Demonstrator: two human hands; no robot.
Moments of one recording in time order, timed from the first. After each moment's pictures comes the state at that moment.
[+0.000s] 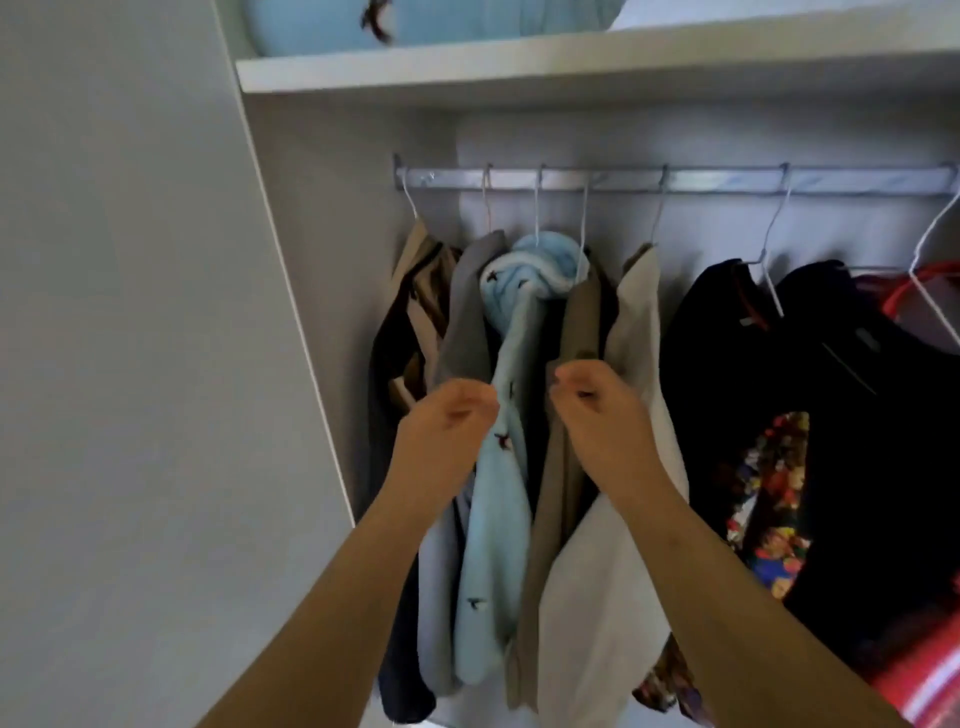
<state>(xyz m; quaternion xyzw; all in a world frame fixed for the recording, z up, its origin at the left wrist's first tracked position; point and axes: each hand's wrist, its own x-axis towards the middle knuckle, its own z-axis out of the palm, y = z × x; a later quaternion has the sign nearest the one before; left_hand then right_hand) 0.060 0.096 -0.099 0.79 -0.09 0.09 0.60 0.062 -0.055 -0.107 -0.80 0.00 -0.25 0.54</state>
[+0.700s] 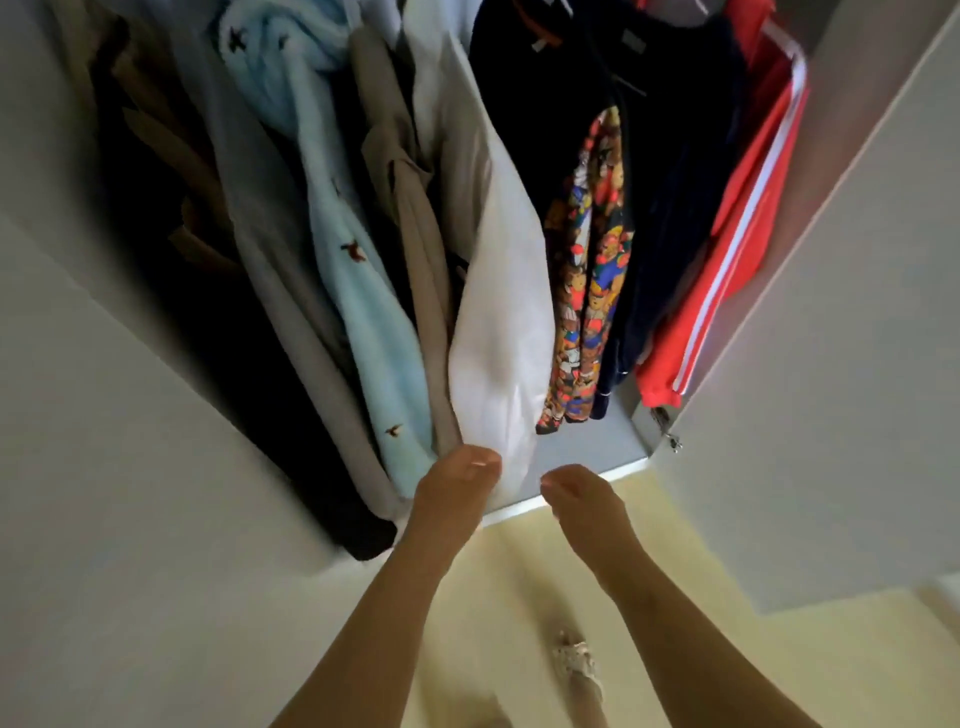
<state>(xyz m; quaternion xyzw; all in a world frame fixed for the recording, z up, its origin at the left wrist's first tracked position) -0.039 0.110 -0.272 0.82 -0.12 -0.31 0.46 -0.134 0.006 -0.302 -0.74 0.42 -0.05 0.53</state>
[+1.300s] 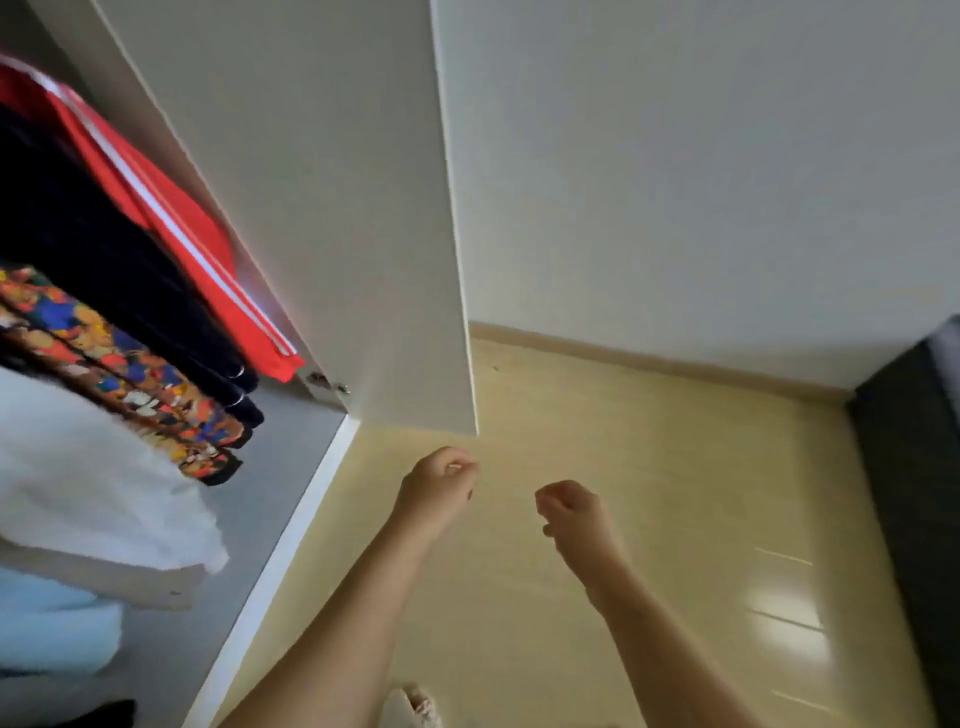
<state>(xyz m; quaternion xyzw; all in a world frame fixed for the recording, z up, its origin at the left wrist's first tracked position) -0.358 0.063 -0.295 0.69 -0.49 -0.50 0.22 -0.504 0.107 -0.316 -0.36 0.71 -0.33 0.50</state>
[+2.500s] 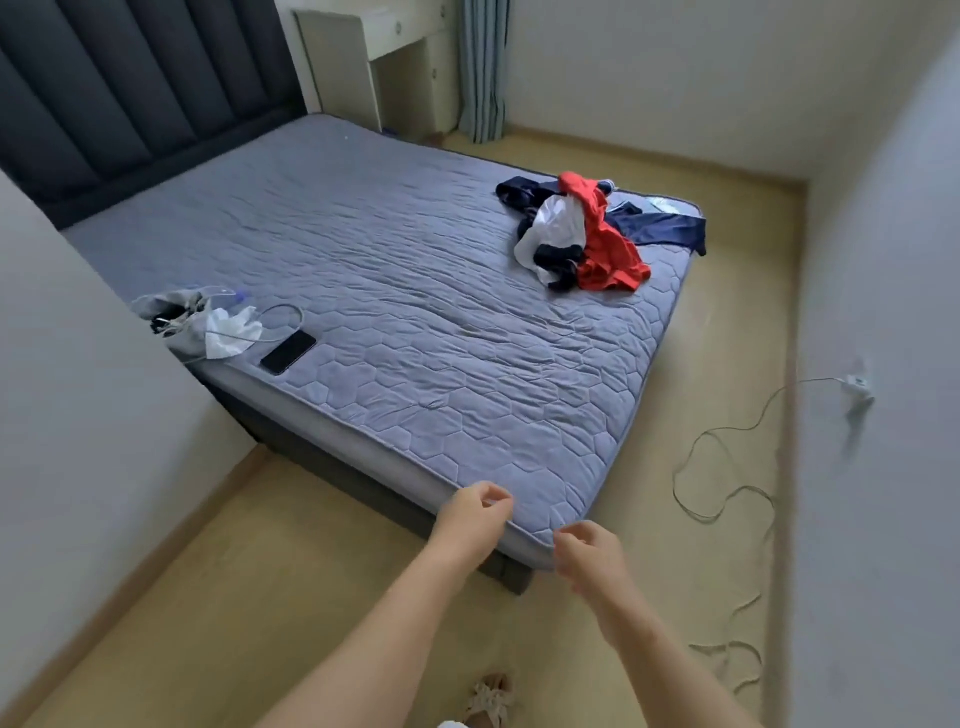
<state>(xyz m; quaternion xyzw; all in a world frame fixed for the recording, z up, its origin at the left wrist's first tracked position) -1.173 0.320 -0.321 0.19 -0.80 -0.53 -0.21 -1.154 0.465 -0.346 0.23 0.77 -0.55 0.22</state>
